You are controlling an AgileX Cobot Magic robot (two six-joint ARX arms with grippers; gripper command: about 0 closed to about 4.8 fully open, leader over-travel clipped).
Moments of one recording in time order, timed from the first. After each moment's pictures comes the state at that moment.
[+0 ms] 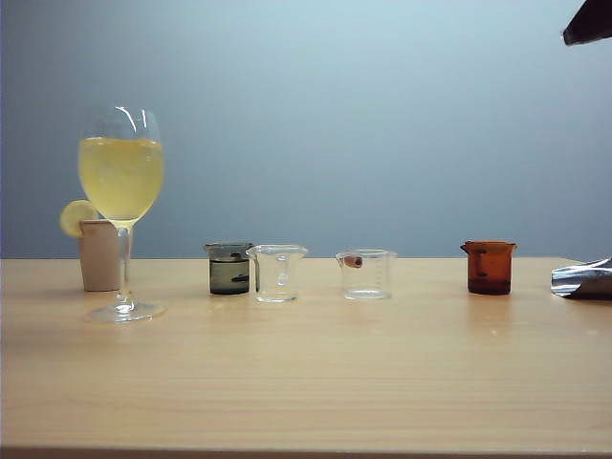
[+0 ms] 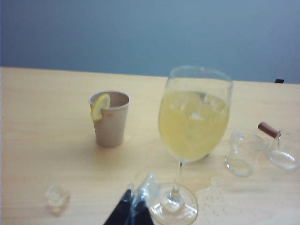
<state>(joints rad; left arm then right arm) -0.17 0.21 0.15 0.05 0.00 -0.06 0.42 0.61 0.50 -0.02 0.11 -0.11</state>
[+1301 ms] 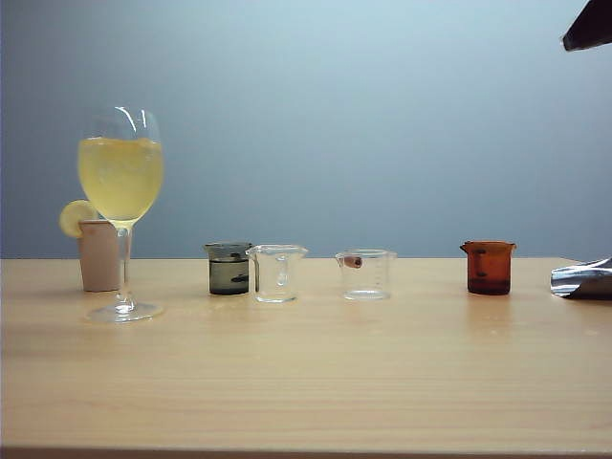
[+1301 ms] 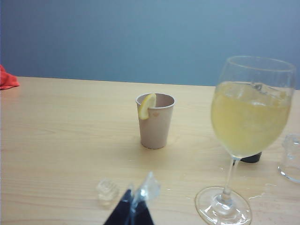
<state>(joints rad) -0.05 0.00 0.01 0.06 -0.04 0.00 0.42 0.61 0.50 -0.04 0.11 -0.11</state>
